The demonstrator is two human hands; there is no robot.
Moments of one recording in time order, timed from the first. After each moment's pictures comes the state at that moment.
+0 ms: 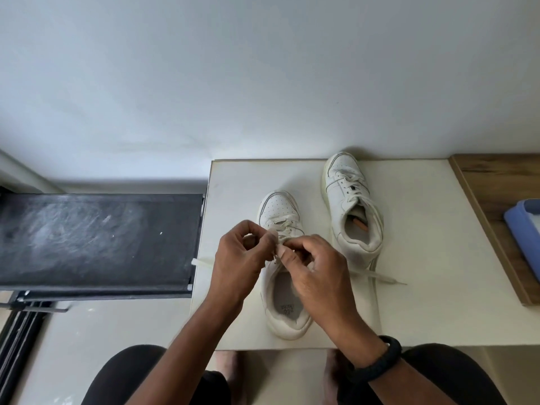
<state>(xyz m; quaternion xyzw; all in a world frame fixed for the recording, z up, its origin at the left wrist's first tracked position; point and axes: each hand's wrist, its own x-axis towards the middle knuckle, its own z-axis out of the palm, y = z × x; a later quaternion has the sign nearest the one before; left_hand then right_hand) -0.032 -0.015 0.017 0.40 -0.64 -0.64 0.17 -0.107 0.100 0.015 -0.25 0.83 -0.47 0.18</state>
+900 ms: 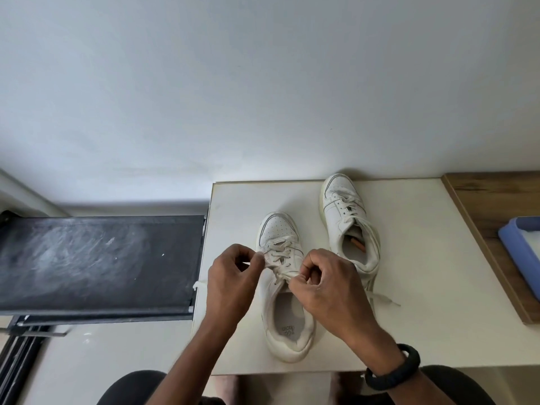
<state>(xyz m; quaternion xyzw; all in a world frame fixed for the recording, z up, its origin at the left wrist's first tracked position) -0.033 -0.024 0.010 0.47 -0.70 -0.51 0.18 -0.131 0.110 0.024 -0.33 0.85 -0.37 0.15</state>
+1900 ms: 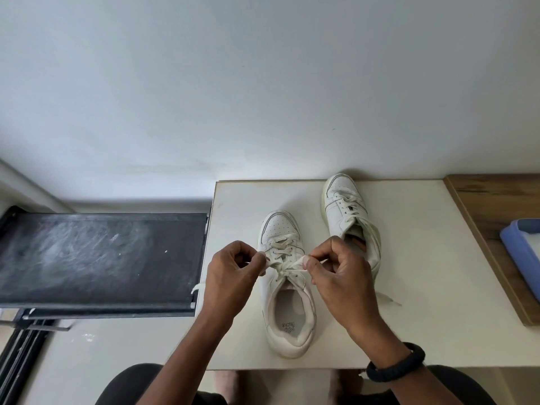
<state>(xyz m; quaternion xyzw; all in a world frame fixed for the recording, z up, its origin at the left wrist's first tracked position) -0.027 -0.026 0.020 0.46 -0.69 -0.54 0.15 -0.138 0.113 0.024 -0.23 0.82 -0.50 0.15</state>
